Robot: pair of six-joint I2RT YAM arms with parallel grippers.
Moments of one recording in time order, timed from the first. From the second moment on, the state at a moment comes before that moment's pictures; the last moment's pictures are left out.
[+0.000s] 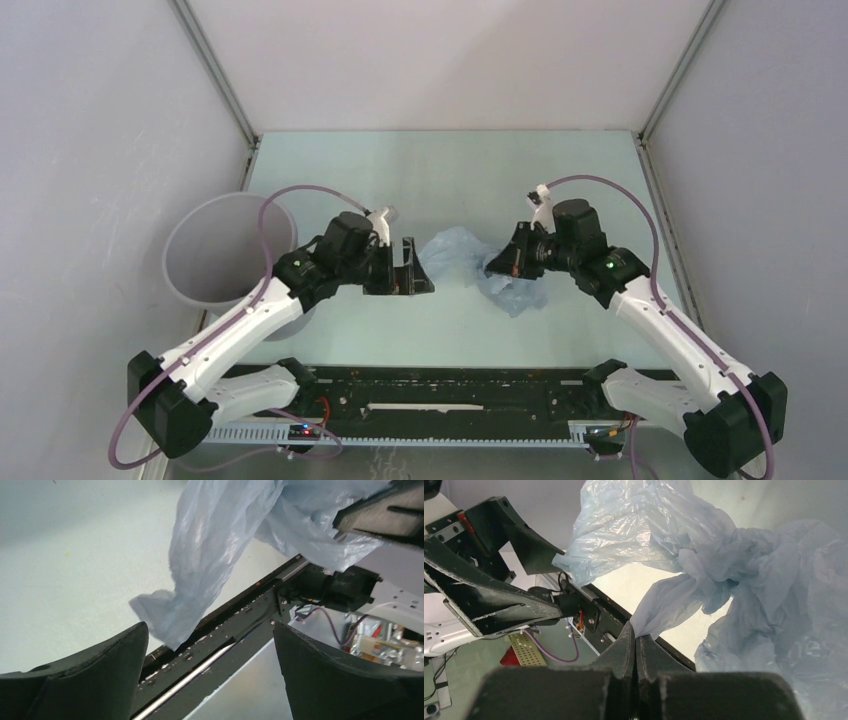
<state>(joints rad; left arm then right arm) -0.67 1.05 0.91 -0.59 0.29 -0.70 0.50 1.02 0.88 -0.46 -0.44 0.69</state>
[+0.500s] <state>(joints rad) -0.68 1.19 1.03 -0.66 0.26 -0.43 0.35 1.03 0.88 -0.58 -0.71 0.52</state>
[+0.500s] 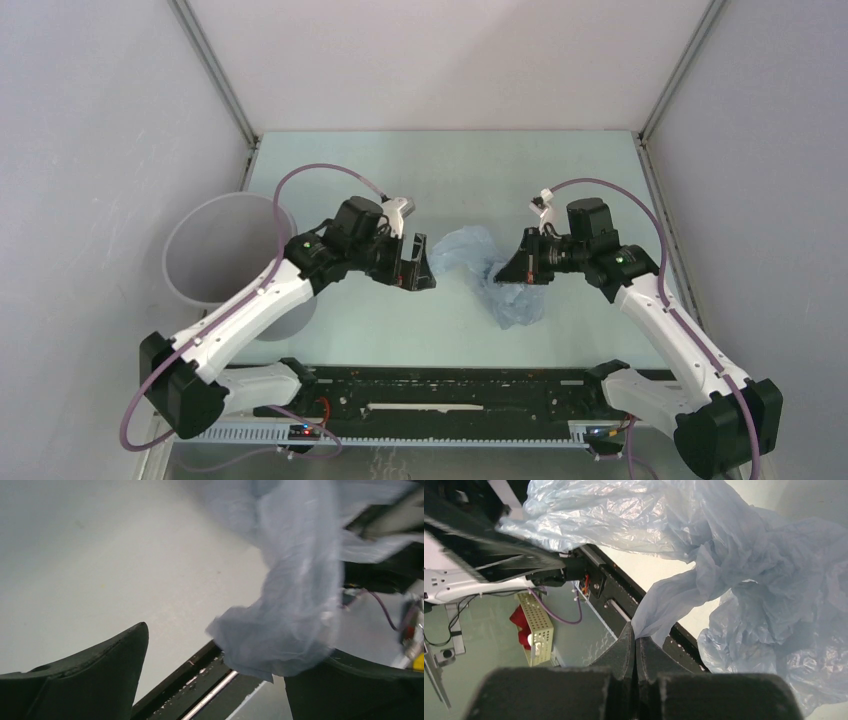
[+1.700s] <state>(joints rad) -0.55 1.29 1.16 -0.72 0.31 -0.45 0.29 1.08 0.96 -0.89 -0.45 0.45</state>
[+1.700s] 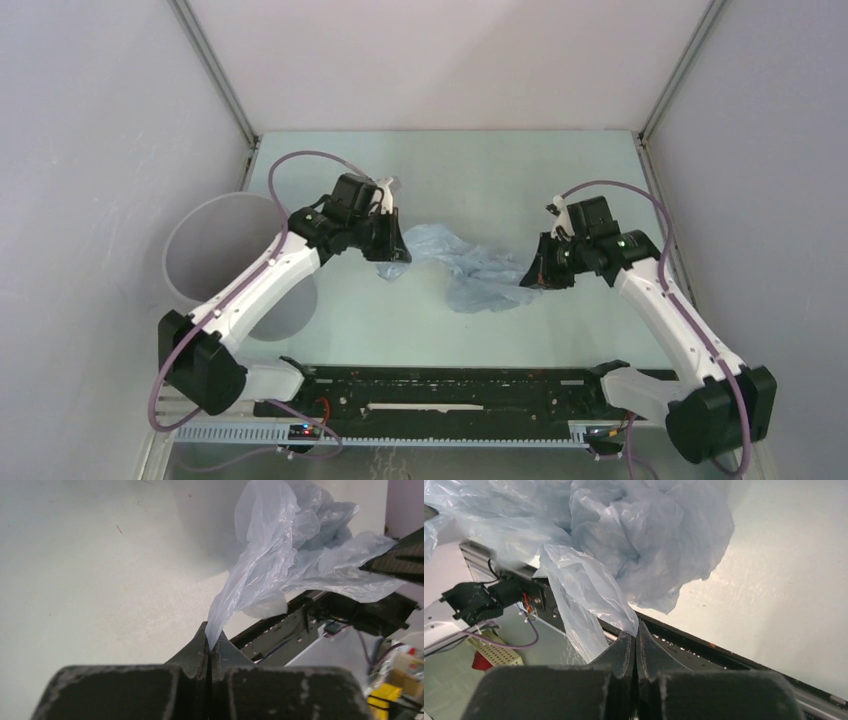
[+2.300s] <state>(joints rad) -0.41 1.69 2.15 -0.47 0.40 -0.79 0.22 1.74 2.17 -0.88 -0.40 0.50</state>
